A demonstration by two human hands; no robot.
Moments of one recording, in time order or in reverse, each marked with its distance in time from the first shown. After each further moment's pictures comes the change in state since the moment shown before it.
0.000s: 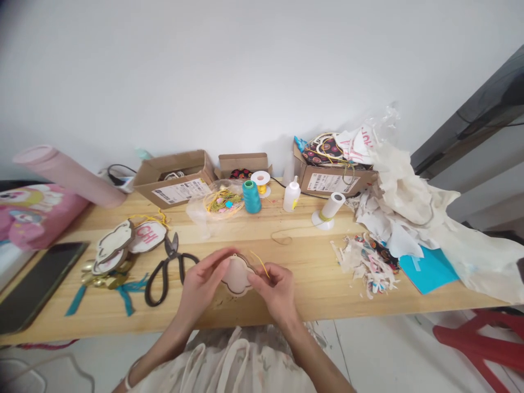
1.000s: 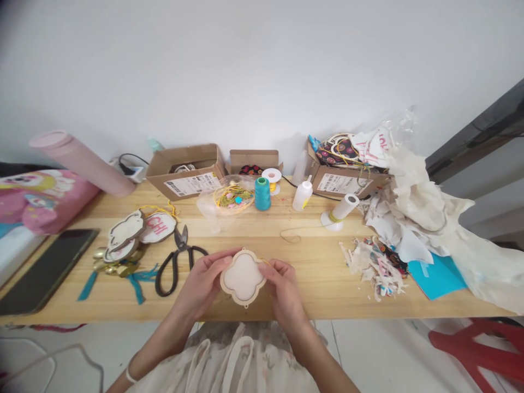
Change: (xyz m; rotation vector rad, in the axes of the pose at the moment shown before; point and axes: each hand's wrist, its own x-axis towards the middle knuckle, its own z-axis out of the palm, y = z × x) left_hand -0.003 0.014 -0.011 -0.369 -0.054 -0.430; right_hand 0.000 -0.002 0.015 0.377 -0.010 0.284
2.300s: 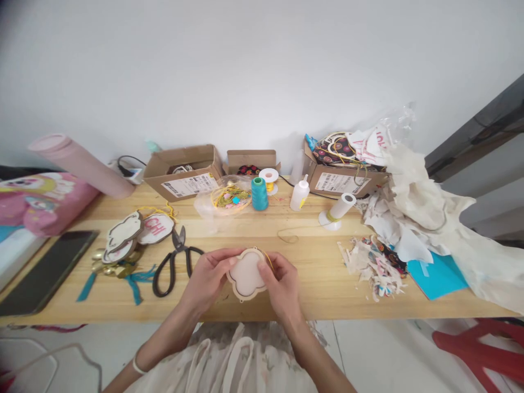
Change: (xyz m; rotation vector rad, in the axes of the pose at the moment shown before) left_hand 0.012 -0.009 0.005 0.127 0.011 0.120; right_hand -0.003 -0.005 -0.005 -0.388 0.088 -0.326
